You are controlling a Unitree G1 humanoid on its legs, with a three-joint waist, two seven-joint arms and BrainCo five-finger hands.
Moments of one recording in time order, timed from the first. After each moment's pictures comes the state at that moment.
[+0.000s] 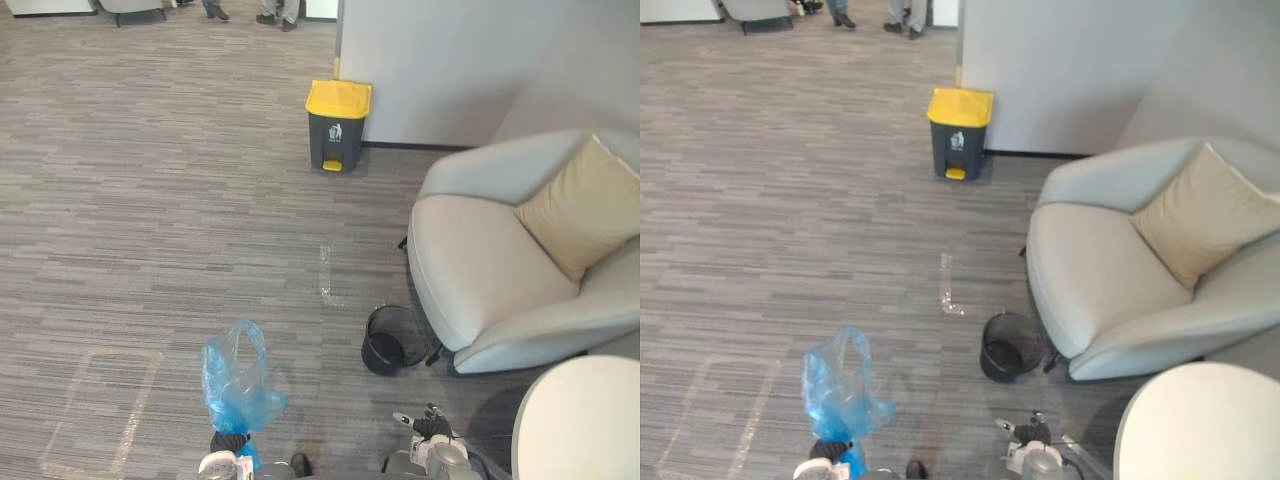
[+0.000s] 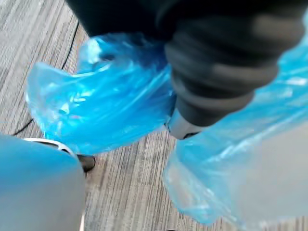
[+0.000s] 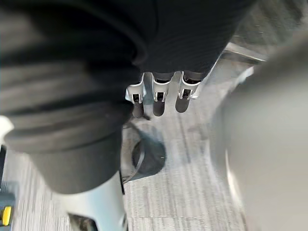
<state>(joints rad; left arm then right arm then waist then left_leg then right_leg) 0.09 0.06 0.14 0.94 0.02 0.01 0.19 0.00 0.03 -0.23 0.96 0.00 -0.03 -0.17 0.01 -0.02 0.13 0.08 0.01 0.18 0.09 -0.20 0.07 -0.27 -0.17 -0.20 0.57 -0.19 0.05</state>
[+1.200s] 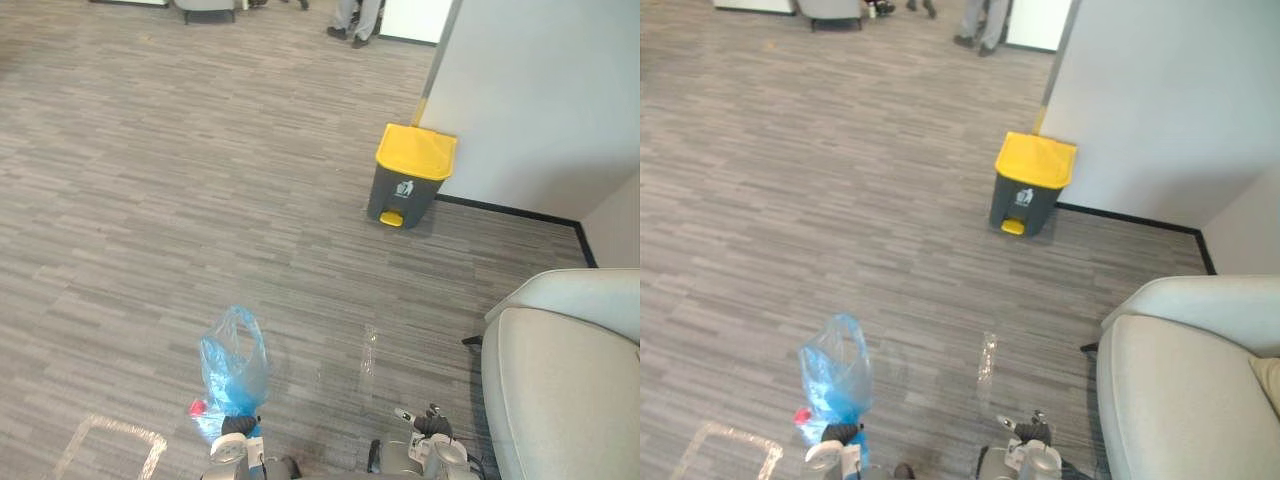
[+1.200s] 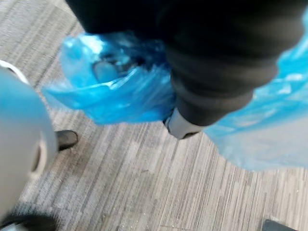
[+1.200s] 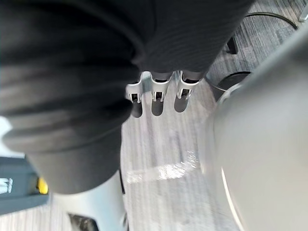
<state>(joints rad) 0.04 -0.02 0.17 0.93 0.04 0.01 0.17 0.01 0.07 -0.34 0.90 0.00 -0.01 -0.18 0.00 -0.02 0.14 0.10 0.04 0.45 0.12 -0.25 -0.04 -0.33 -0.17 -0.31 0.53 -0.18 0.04</state>
